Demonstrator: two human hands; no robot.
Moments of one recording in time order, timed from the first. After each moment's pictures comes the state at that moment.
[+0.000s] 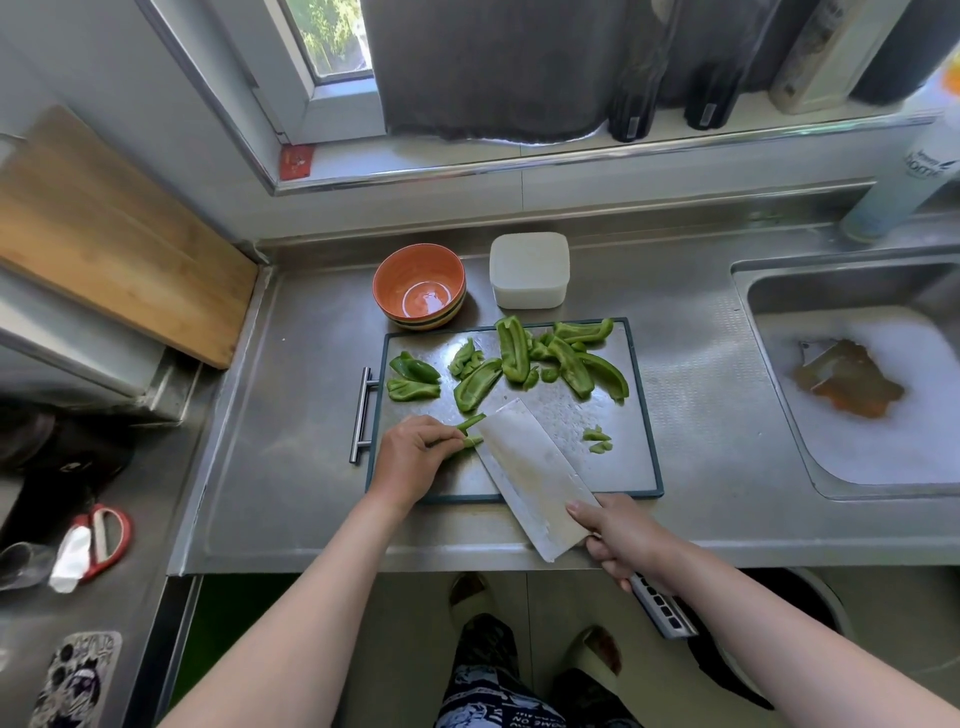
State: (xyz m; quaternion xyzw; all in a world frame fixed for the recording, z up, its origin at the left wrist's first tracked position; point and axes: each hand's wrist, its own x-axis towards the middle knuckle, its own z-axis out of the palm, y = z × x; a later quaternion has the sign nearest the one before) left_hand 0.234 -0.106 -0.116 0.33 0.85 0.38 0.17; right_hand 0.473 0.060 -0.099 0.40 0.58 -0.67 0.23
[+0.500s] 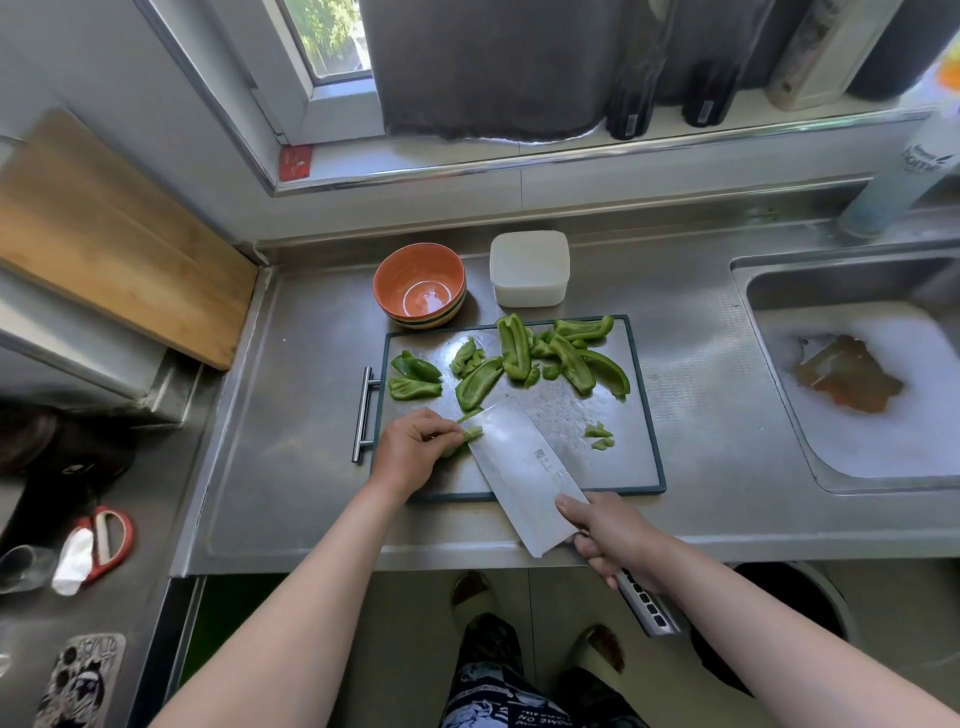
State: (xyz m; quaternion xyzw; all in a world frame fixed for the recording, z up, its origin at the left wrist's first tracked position) left_hand 0.226 -0.104 -0.115 0.26 0.83 0.43 0.25; right_hand 0.465 0.048 -0.102 0.39 0.57 -0.69 0.22
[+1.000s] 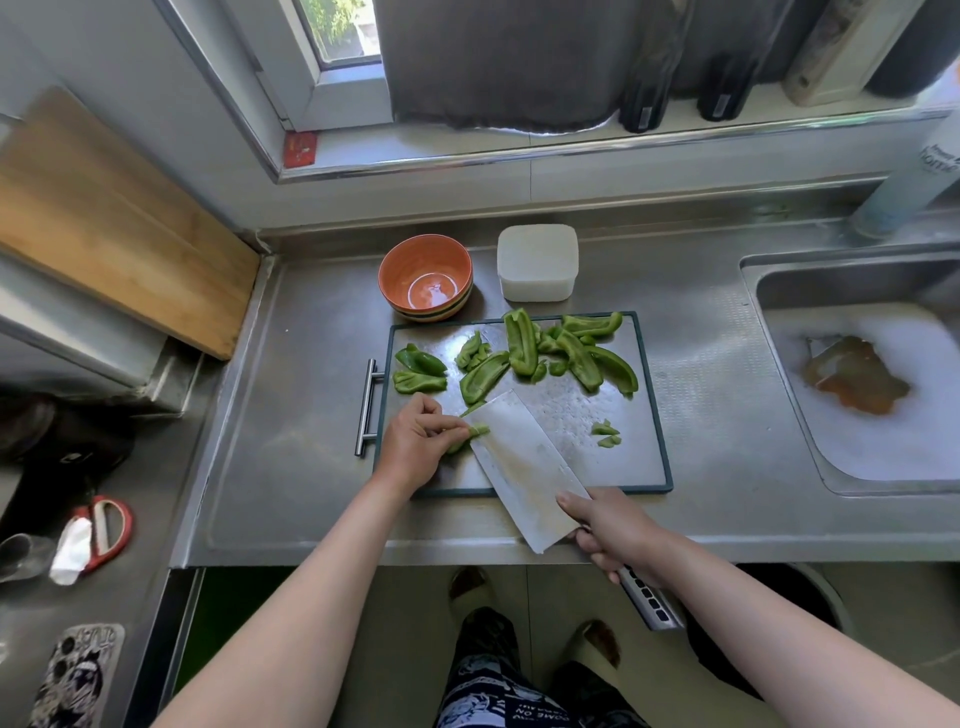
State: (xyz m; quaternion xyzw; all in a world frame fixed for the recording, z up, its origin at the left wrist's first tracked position) left_hand 0.227 -0.102 -0.116 0.26 0.84 0.43 0.23; right_hand 0.457 0.045 -0.096 0.40 0.58 -0.68 0.21
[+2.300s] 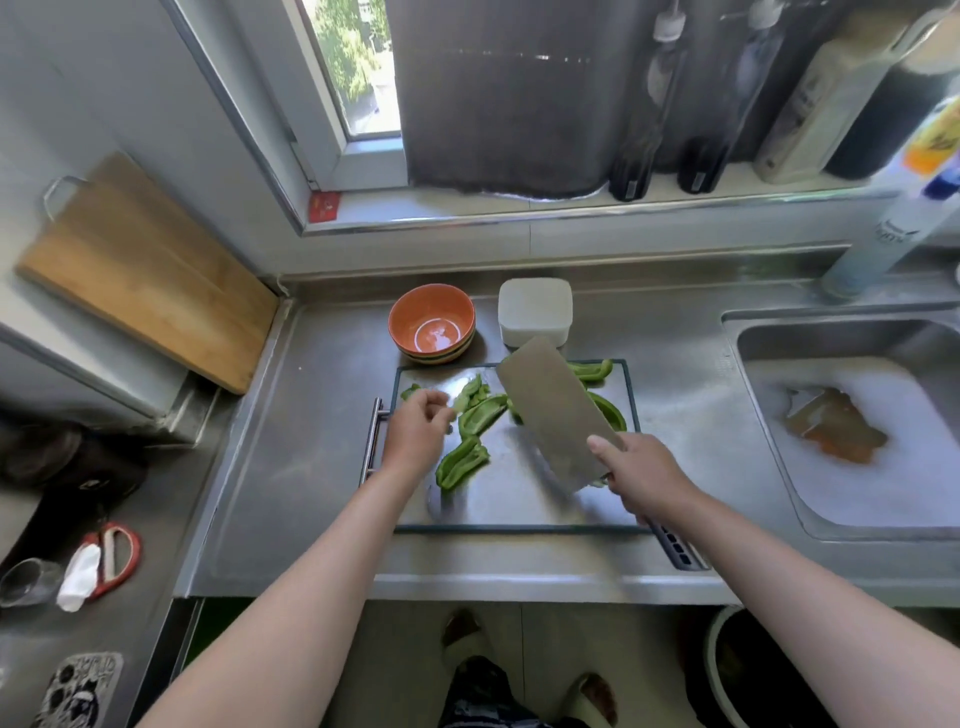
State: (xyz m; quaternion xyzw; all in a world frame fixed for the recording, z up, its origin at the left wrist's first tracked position) left_hand 0.213 -0.064 -0.060 0.14 0.85 0.46 0.21; right_hand 0.428 0.108 -0.027 0.43 0.73 -0.53 0.04
